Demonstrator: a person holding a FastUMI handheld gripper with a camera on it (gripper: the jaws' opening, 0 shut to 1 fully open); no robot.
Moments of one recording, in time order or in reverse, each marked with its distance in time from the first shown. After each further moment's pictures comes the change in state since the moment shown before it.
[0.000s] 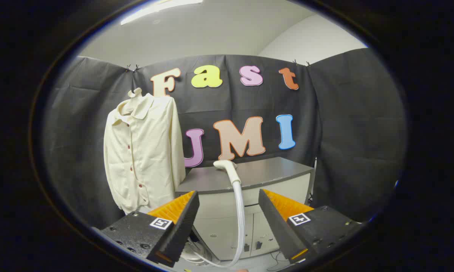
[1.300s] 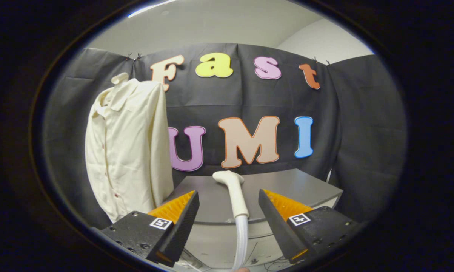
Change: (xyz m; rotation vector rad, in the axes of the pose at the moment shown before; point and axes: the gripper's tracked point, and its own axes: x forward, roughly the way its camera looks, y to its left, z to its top) arm 0.179 0.003 0.056 -0.091 0.043 0.022
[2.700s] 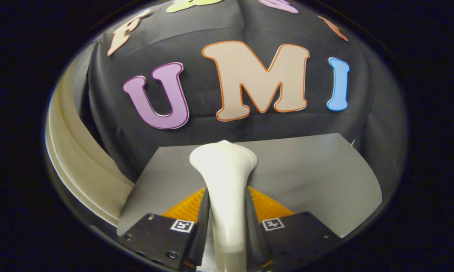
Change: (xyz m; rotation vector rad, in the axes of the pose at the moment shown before) arm 0.159 -0.012 -0.021 0.067 0.531 0.069
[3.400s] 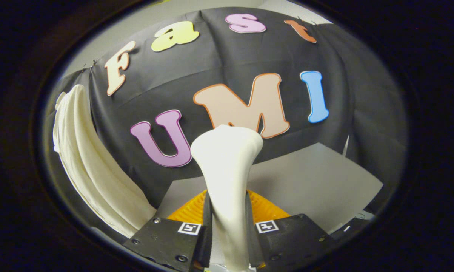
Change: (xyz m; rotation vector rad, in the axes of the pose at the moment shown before) arm -0.056 -0.002 0.030 0.129 -0.280 0.040
